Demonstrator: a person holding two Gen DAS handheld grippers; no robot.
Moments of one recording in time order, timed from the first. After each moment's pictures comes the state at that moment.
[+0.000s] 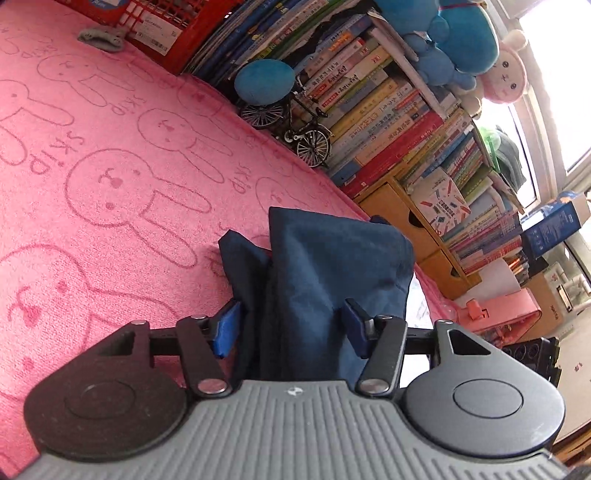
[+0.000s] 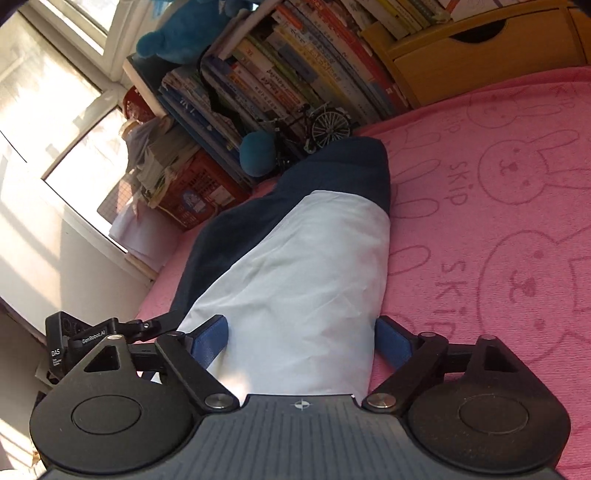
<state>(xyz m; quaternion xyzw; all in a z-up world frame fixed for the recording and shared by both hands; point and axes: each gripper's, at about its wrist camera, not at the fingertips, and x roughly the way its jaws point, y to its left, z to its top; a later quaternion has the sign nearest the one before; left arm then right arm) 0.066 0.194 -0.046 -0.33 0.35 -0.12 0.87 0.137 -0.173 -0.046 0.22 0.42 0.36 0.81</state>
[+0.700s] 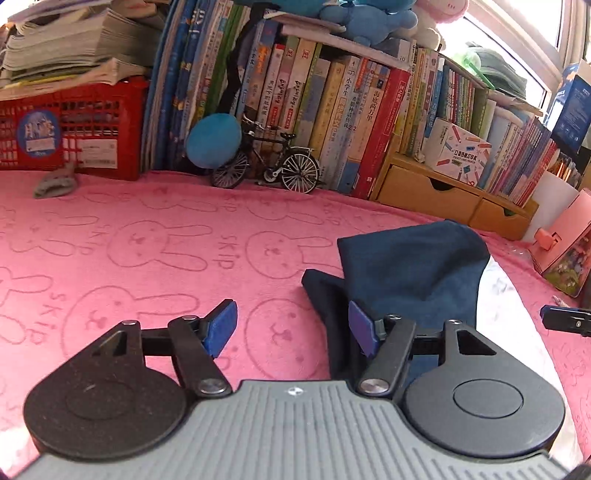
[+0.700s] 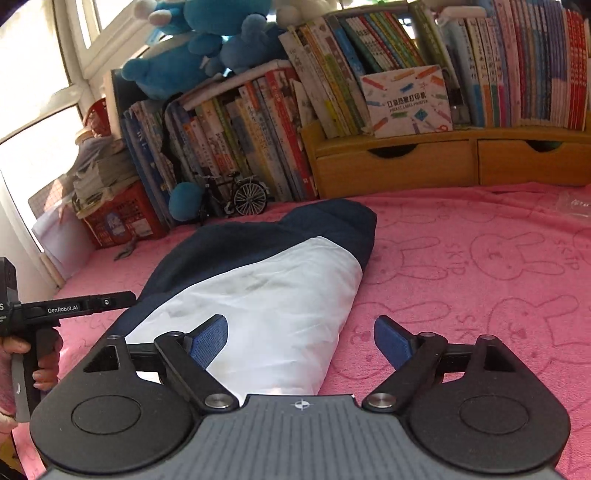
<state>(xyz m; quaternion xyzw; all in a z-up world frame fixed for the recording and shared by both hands) 0.066 0.150 -0.022 -0.11 0.31 -0.07 0.94 0.076 -0.225 -0.001 0.07 0.32 0.23 0.92</state>
